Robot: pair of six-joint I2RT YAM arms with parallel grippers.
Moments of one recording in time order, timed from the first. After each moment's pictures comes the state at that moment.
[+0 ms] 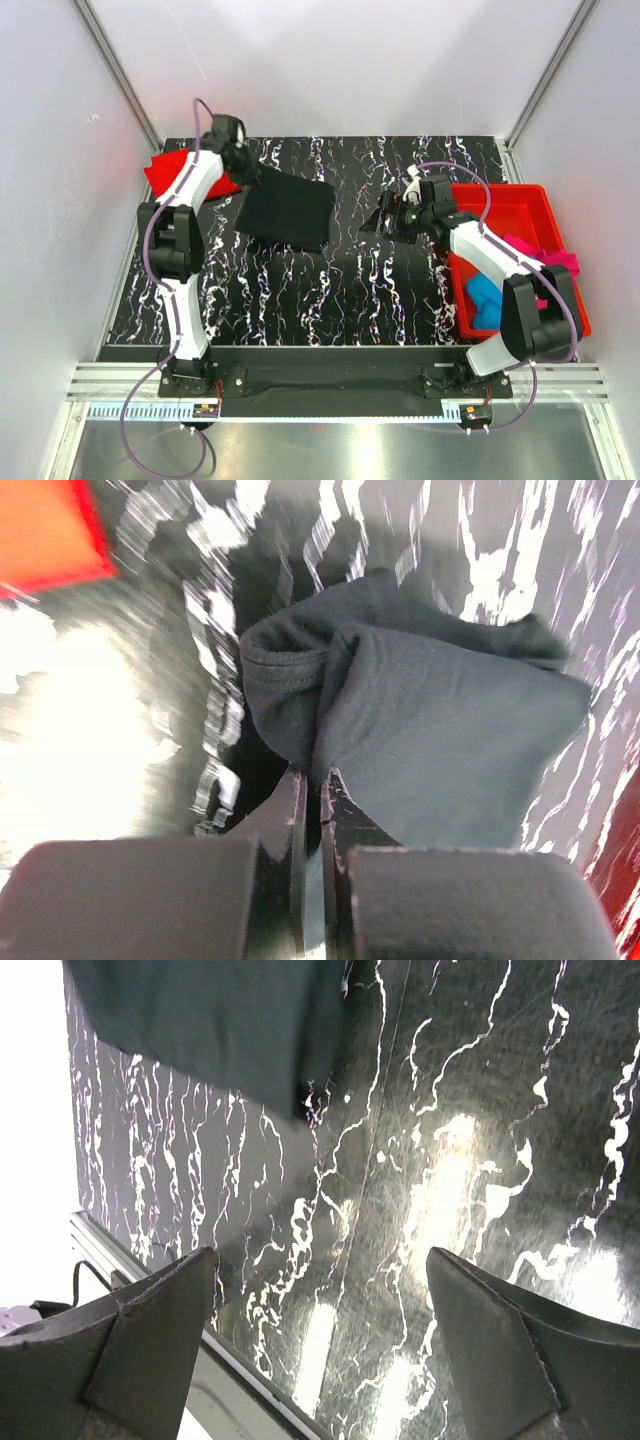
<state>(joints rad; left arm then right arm) -0.14 2.10 1.82 -0.69 0.15 -0.44 0.28 1.49 0.97 -0.20 -0.50 0.53</state>
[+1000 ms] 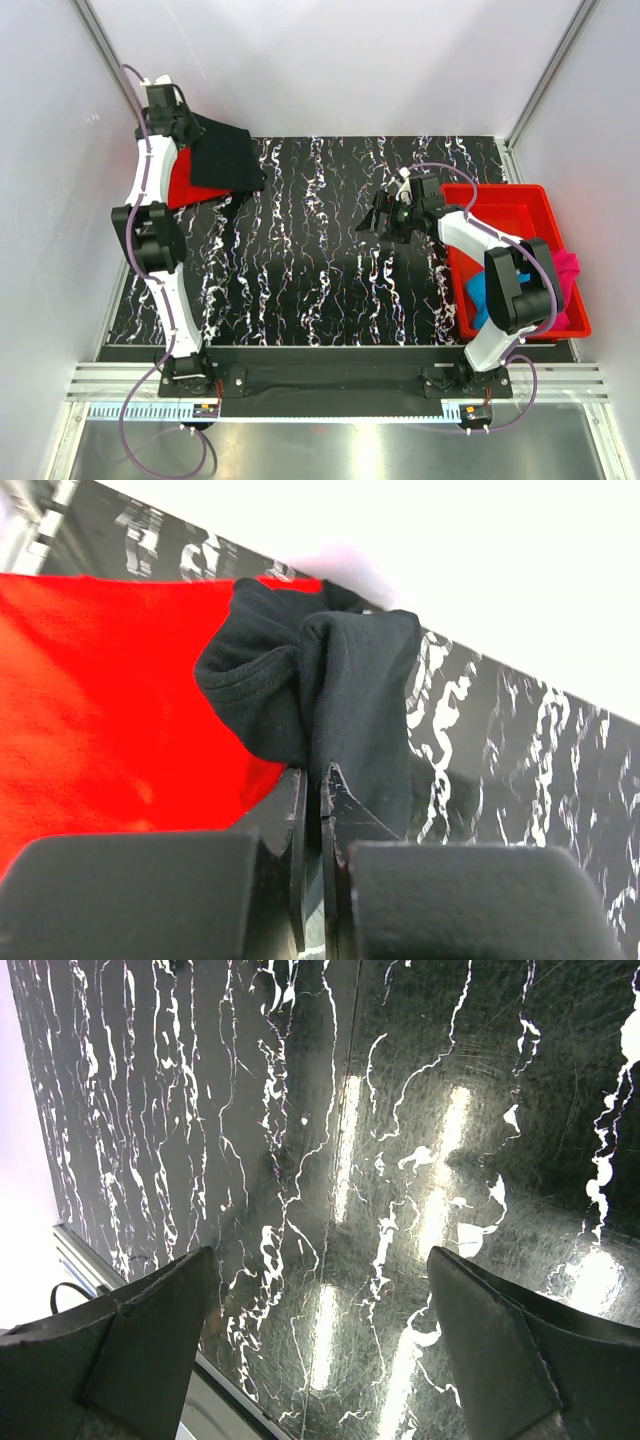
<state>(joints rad) 0.12 2.20 2.18 -0.55 0.05 -0.36 0.28 1.68 1.04 -0.18 -0.49 0.53</state>
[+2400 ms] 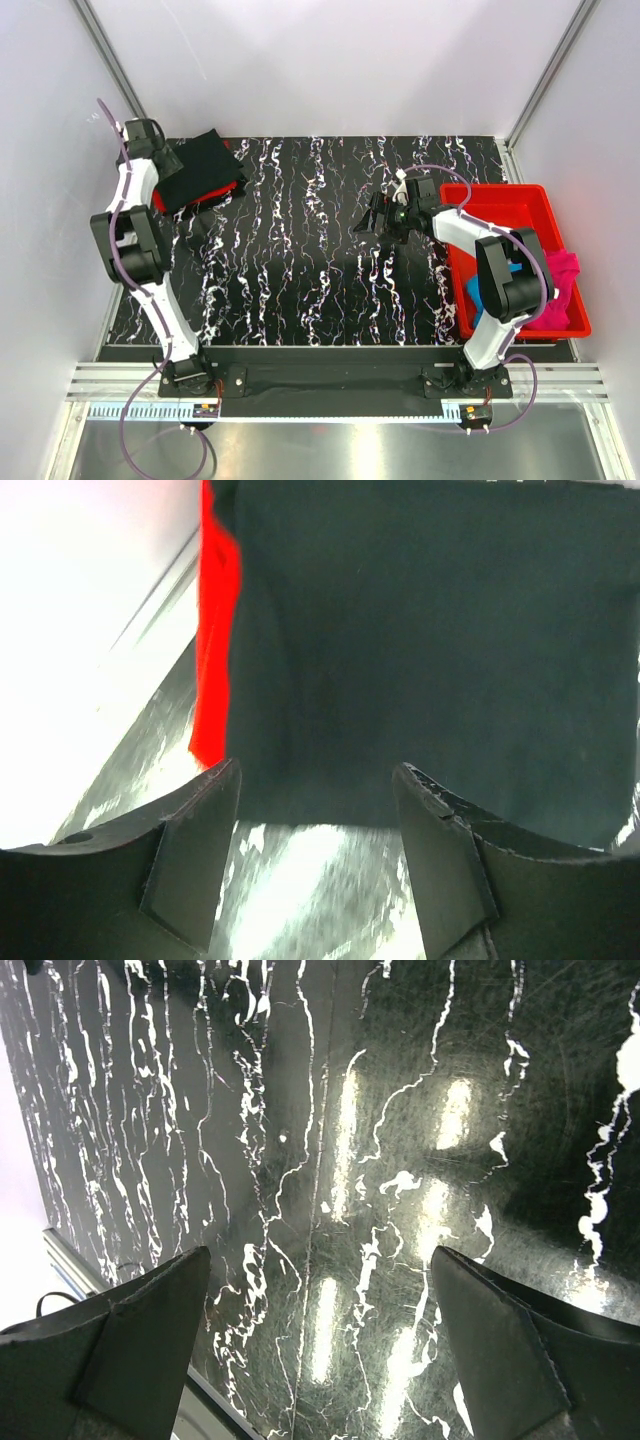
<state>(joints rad) 0.26 2.08 1.79 -0.48 -0.17 -0.35 0.28 1.77 1.06 -0.13 -0.49 0.53</state>
